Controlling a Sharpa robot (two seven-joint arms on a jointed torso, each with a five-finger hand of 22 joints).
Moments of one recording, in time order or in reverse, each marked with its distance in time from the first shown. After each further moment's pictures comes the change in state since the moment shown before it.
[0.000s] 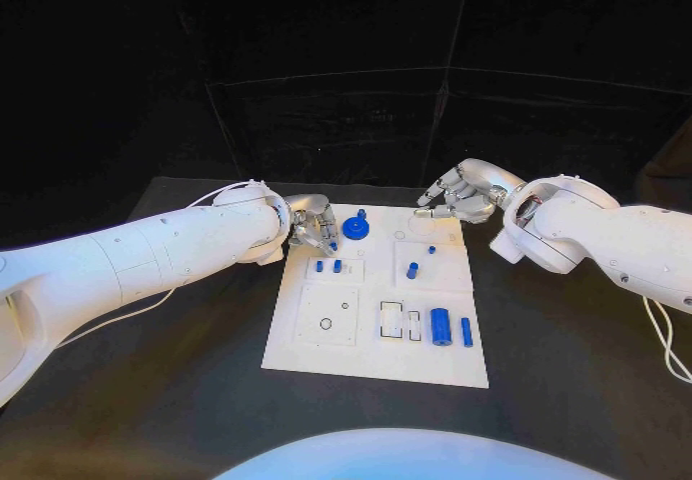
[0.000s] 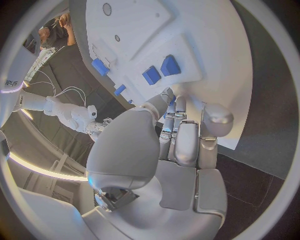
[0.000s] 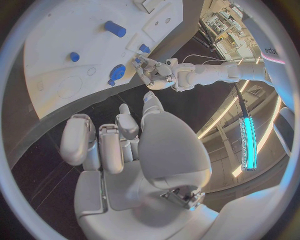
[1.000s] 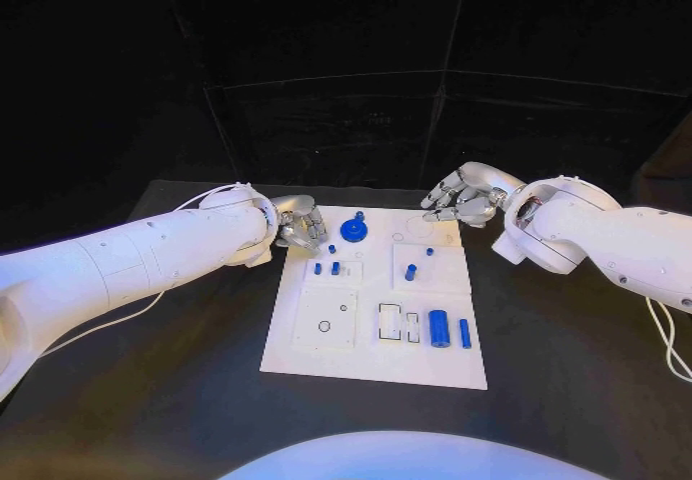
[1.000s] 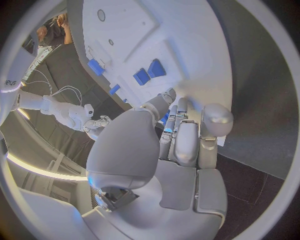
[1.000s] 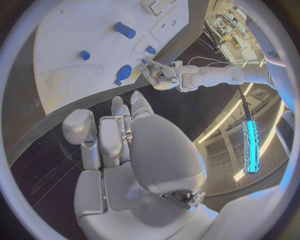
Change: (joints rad) left arm -0.001 -0.032 -0.001 -0.012 0.011 -0.026 -0.007; left_hand -0.014 -0.014 0.030 -0.030 0.000 -0.102 0.026 -0.102 -0.004 -0.011 0.018 -0.067 -0.002 0.000 0.007 0.005 -0.012 0.000 0.004 0.011 0.000 0.011; right arm 0.000 -0.006 0.000 -0.012 -0.058 0.009 -0.040; right_hand 0.199 0.053 0.052 -0.072 -0.049 0.005 0.011 0.017 -0.001 -0.302 0.013 -0.665 -0.569 -0.011 -0.003 -0.238 -0.228 0.024 -0.075 -0.007 -0.116 -0.181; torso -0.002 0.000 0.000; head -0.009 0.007
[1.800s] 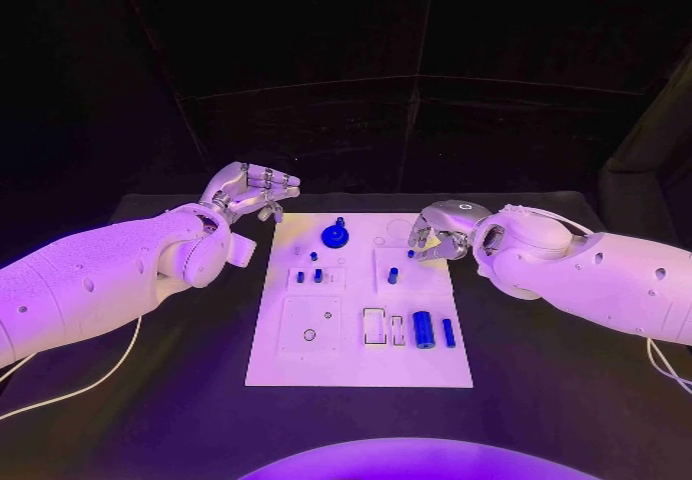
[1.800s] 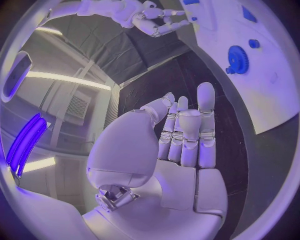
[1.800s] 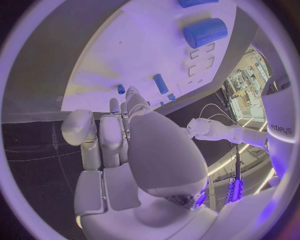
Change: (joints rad) left arm 0.000 -0.156 0.000 0.184 0.933 -0.291 0.450; left_hand -0.047 0.036 0.022 0.036 0.000 0.090 0.008 0.025 0.007 0.034 0.005 -0.008 0.008 -0.125 0.016 -0.203 -0.354 0.044 -0.187 0.016 -0.349 -0.318; right arm -0.090 -0.003 0.000 0.044 -0.552 0.026 -0.101; right_hand 0.066 -0.063 0.115 0.005 -0.084 0.069 -0.002 -0.067 -0.004 0.081 0.019 -0.300 -0.413 0.012 0.011 -0.015 -0.004 0.000 0.025 0.014 -0.004 0.007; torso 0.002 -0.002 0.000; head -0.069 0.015
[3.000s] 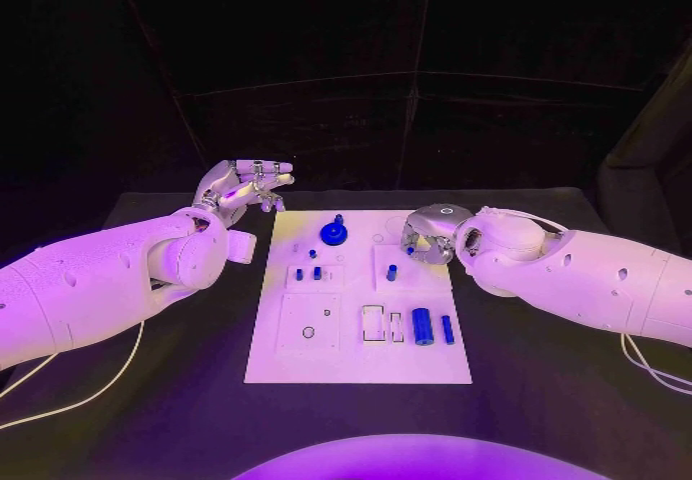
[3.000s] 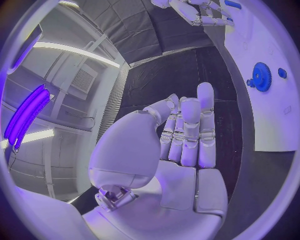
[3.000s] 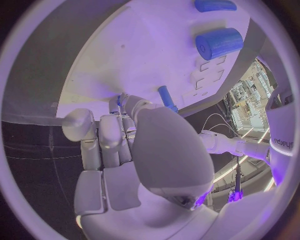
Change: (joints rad) left arm -0.007 -0.028 -0.001 0.063 0.239 0.032 0.075; left_hand 0.041 0.029 0.017 -0.040 0.000 -0.015 0.014 0.002 -0.001 -0.031 0.012 0.032 0.008 -0.070 0.007 -0.072 -0.125 0.001 -0.024 0.002 -0.042 -0.025; right arm -0.020 0.077 0.002 -0.070 -0.084 0.054 -0.020; right_hand -0.083 -0.112 0.466 -0.053 -0.041 0.025 0.010 -0.031 0.000 0.014 0.014 -0.038 -0.120 -0.002 0.012 -0.011 -0.015 0.000 -0.009 0.009 -0.018 -0.038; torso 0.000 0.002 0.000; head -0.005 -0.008
